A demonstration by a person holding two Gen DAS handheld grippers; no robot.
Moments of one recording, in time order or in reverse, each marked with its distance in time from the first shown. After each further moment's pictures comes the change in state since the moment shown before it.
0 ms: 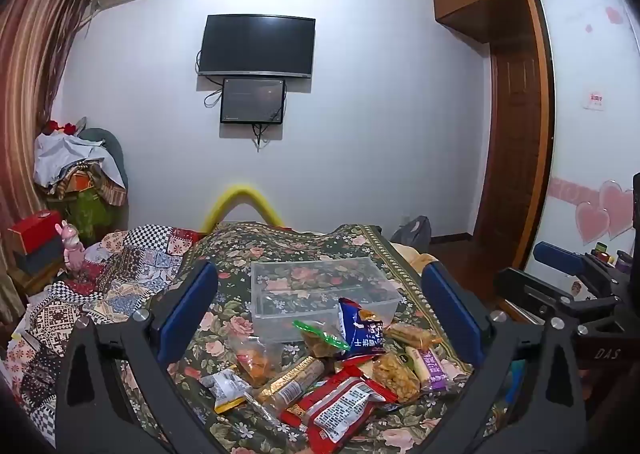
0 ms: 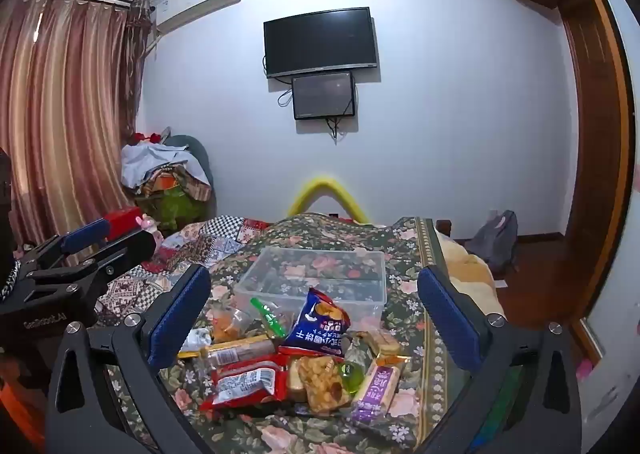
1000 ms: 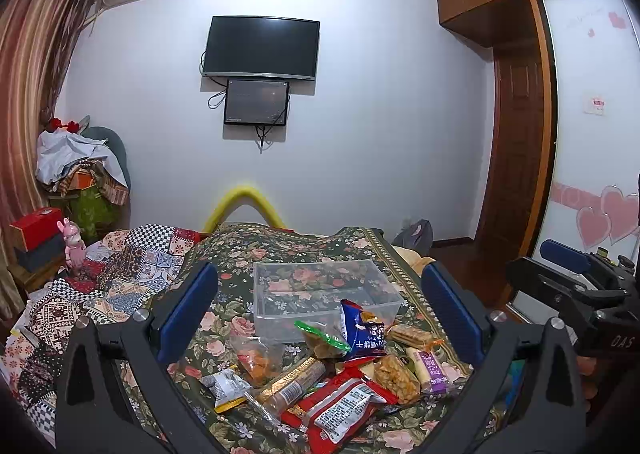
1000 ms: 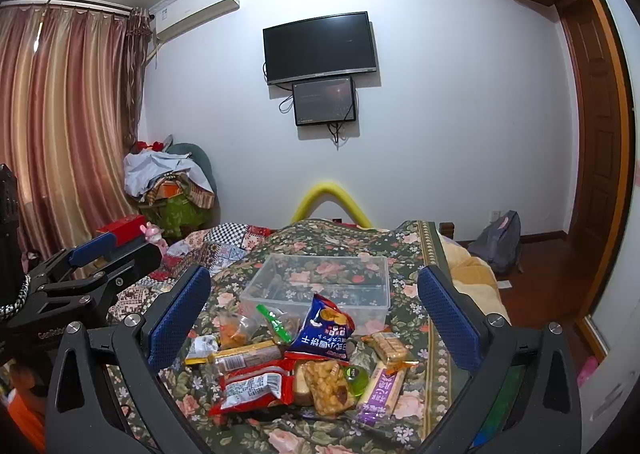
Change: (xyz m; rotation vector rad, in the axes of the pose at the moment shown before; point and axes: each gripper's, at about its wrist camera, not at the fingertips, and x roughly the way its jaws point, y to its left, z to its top) left arm -0.005 0.002 0.000 -0.008 -0.011 0.013; right arm -0.004 -0.003 0.005 0.026 -0.016 0.013
